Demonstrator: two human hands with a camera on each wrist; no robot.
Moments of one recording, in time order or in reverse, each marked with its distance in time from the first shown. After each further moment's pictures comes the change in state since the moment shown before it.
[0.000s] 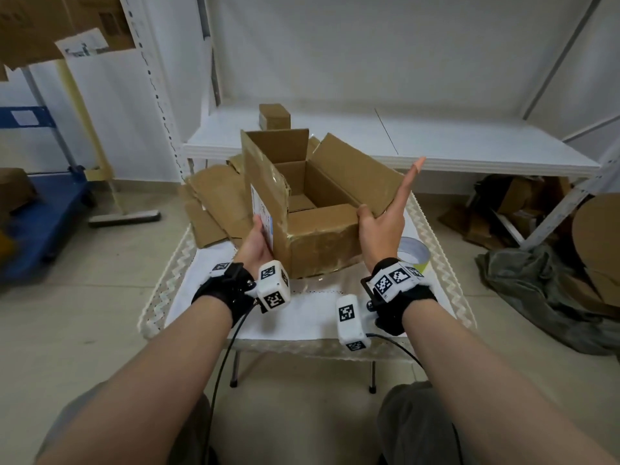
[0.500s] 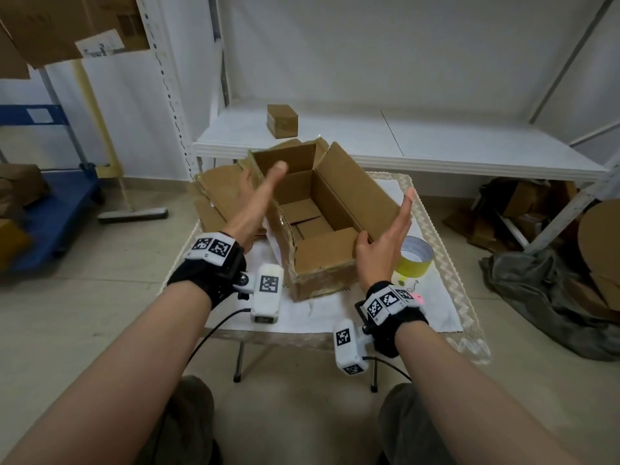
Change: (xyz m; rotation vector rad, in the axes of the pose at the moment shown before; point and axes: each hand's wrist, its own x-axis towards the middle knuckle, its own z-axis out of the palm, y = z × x) left_hand -0.024 0.048 -0.010 0.554 0.053 0.396; right_hand -0.034 0.026 0.002 -0.182 0.078 -0.015
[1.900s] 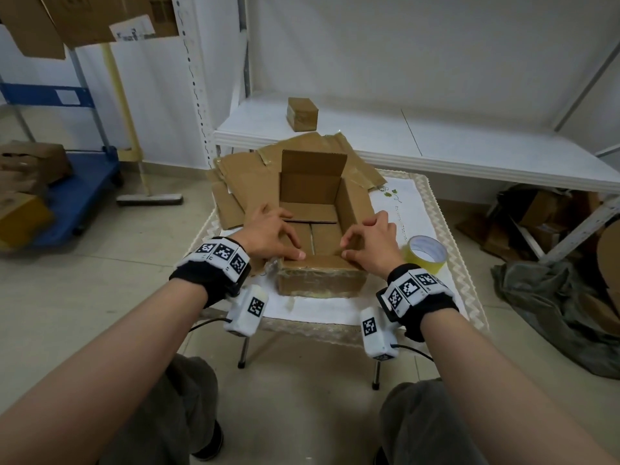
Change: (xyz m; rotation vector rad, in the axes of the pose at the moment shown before) left_hand -0.015 -0.038 -0.023 1.053 -0.428 0.248; right_hand 0.017 -0.002 -0.003 -0.668 -0.788 -0.061
